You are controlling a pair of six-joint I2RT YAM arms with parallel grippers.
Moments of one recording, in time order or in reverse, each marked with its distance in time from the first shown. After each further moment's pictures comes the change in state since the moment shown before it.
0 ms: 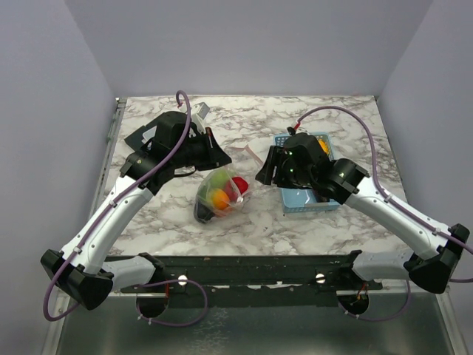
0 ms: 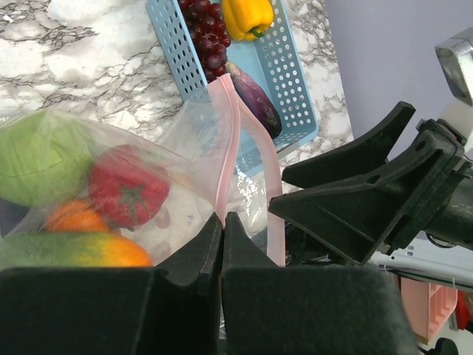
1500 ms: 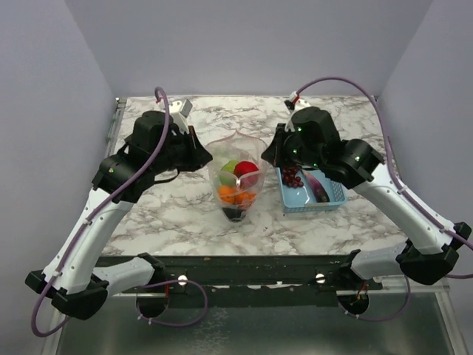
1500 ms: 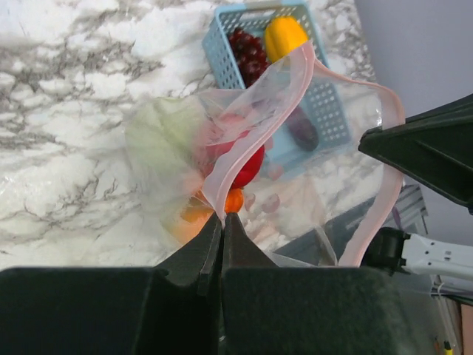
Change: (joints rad) left arm 0.000 -0.052 0.253 -0.266 -0.179 0.136; right arm -0.002 0.110 0.426 -0.128 -0.011 -0.227
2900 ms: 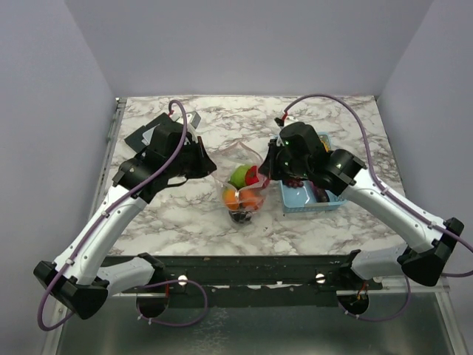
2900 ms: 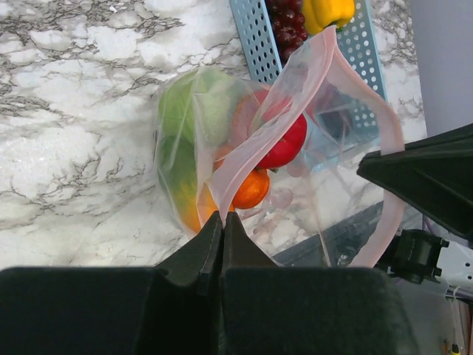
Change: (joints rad) left arm 0.000 -0.022 -0.299 0.142 0.000 -0.034; right arm 0.000 -0.019 -0.322 0.130 -0.037 0.007
